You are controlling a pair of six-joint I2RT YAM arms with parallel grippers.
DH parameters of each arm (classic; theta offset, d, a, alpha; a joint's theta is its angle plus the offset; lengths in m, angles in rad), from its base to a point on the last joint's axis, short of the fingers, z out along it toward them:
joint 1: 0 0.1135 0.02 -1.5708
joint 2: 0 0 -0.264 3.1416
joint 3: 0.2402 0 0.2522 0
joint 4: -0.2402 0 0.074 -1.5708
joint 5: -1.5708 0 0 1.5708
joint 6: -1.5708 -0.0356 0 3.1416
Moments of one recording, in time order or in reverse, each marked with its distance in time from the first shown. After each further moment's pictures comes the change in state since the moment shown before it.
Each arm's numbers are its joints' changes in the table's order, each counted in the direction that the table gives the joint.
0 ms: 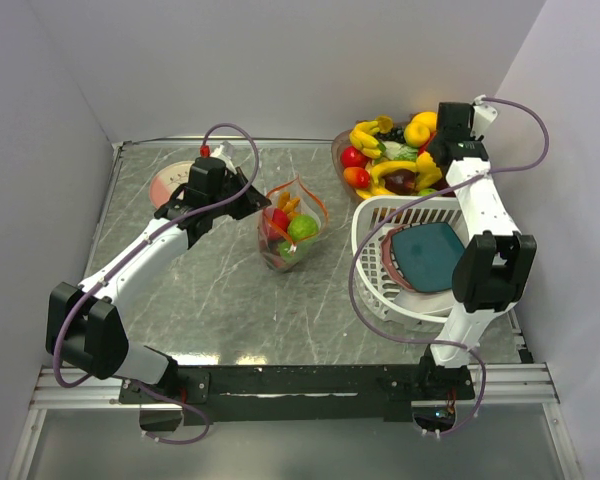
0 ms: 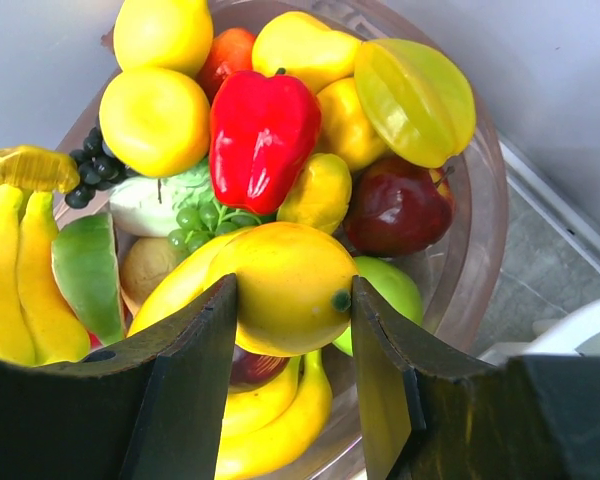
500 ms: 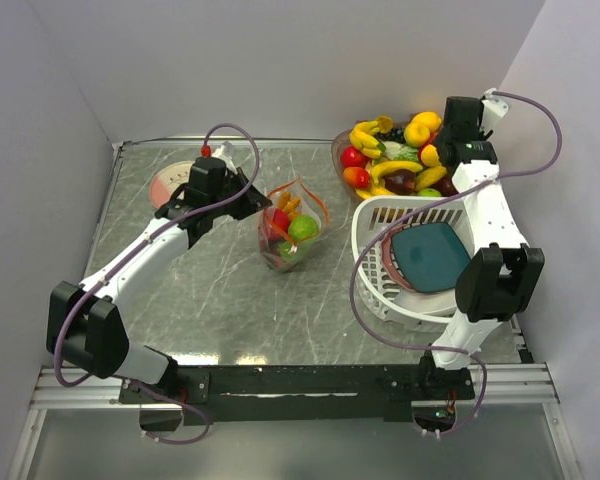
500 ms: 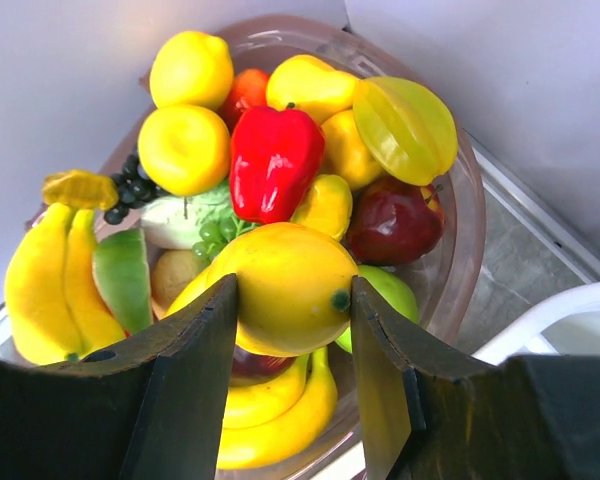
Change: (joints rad) left arm 0.000 0.005 0.000 0.003 -0.017 0.007; right arm 0.006 -0.078 0.000 -0.004 -0.014 0.002
